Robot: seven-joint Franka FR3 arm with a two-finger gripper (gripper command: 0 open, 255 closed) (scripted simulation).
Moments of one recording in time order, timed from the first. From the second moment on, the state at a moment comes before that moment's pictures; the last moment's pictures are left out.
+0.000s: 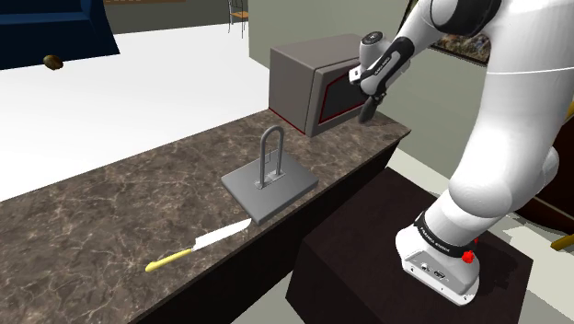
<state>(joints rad) -0.20 0.45 -0.46 -2.05 -0.61 2.68 -1.62</state>
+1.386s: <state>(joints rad) -0.19 0.25 -0.45 -2.00 -0.56 2.46 -1.75</state>
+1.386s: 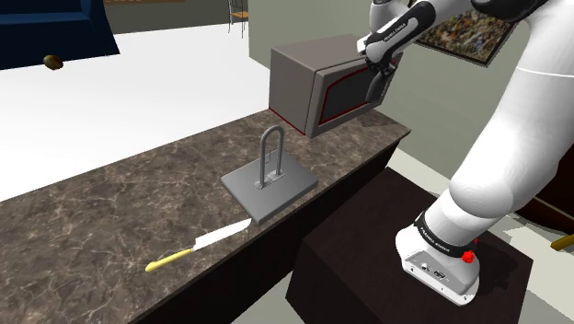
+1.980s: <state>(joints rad) -0.18 0.19 -0.44 -1.96 -0.54 2.36 -1.80</state>
